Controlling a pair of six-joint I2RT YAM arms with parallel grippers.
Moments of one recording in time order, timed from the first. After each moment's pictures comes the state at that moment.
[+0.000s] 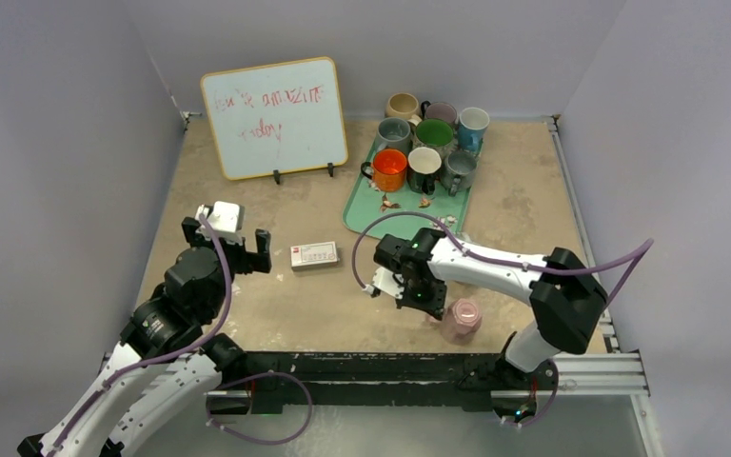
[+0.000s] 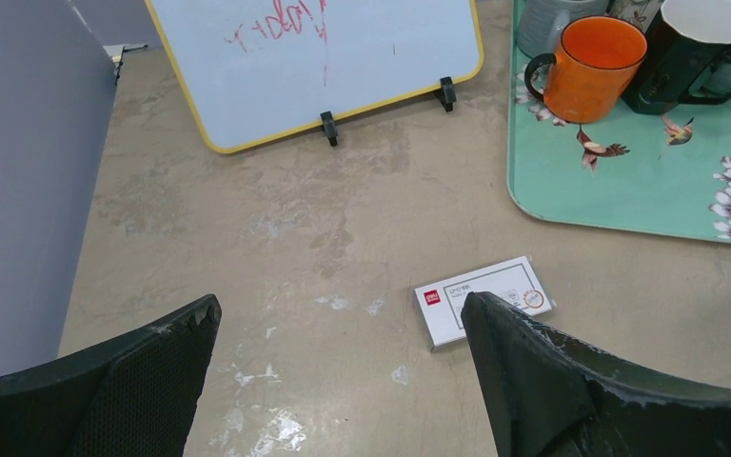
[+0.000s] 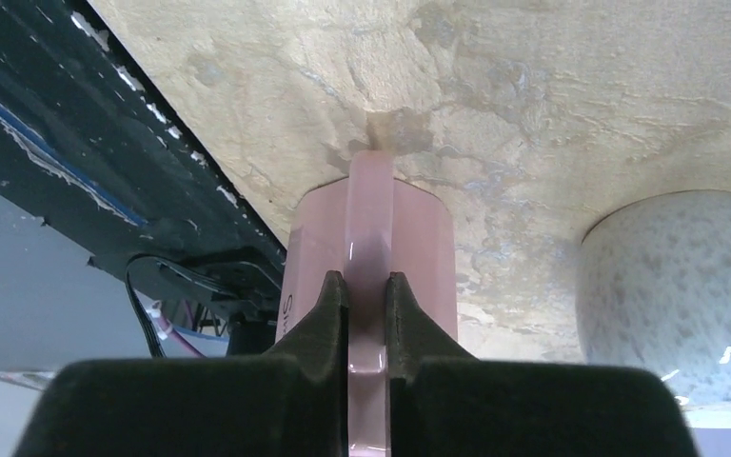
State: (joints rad) left arm -0.66 0.46 0.77 -0.57 -0.54 -0.07; right arm 0.96 1.57 1.06 -1.17 -0.02 -0.35
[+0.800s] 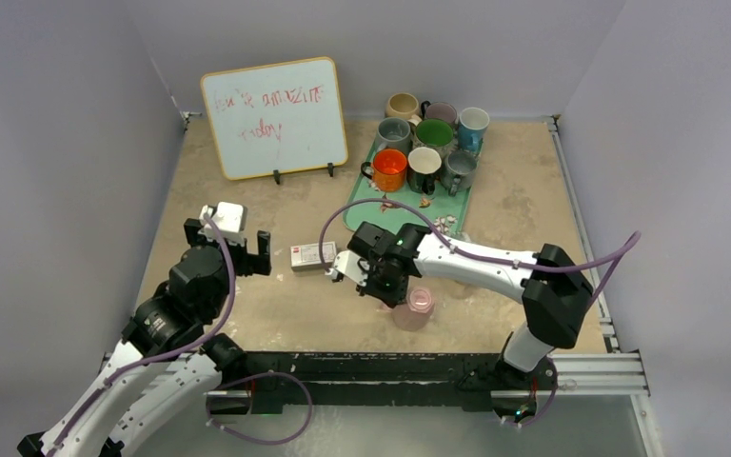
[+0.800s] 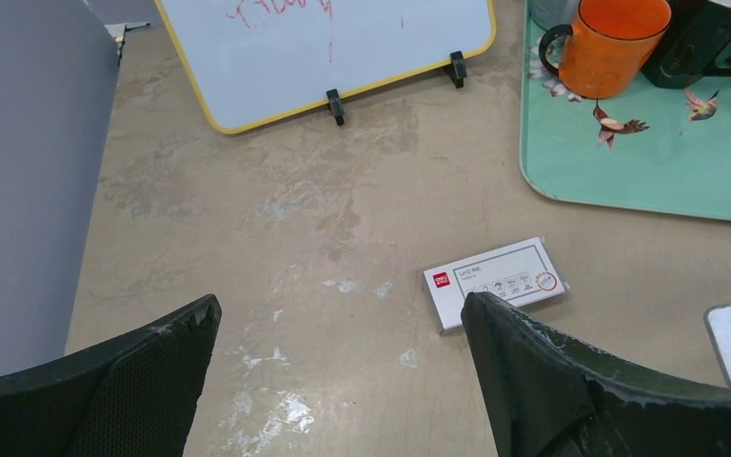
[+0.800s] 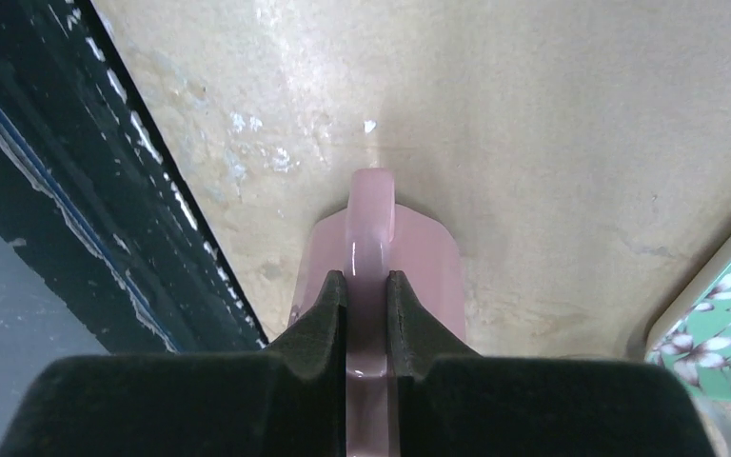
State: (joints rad) left arm -0.66 0.47 0.77 -0.61 -0.55 -0.08; right arm 1.02 1.64 1.21 -0.95 -0.13 -0.33
